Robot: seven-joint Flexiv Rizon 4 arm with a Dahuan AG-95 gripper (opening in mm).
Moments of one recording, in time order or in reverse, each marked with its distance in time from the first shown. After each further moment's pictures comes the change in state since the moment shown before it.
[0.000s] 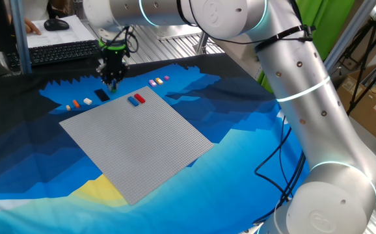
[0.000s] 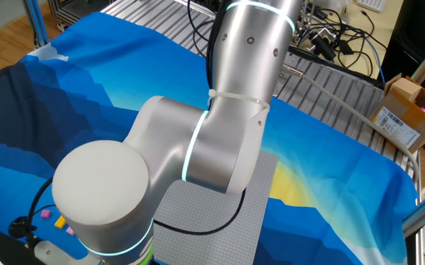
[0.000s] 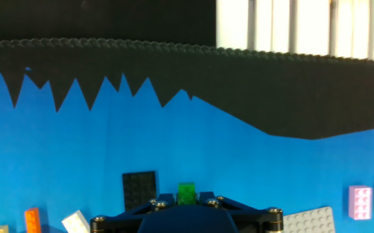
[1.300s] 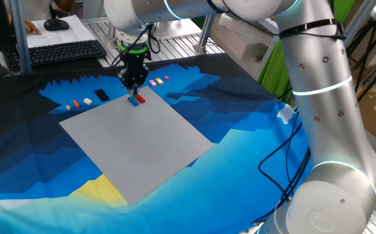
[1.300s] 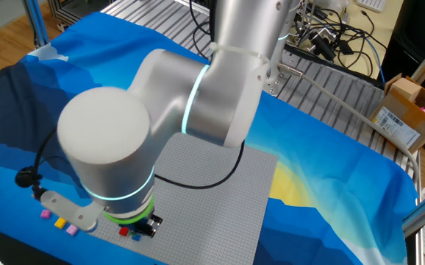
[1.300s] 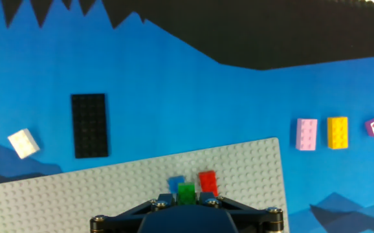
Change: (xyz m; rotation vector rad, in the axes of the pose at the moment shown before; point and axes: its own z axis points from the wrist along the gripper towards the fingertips) arm 0.074 -0.054 -0.003 0.011 0.034 -0.037
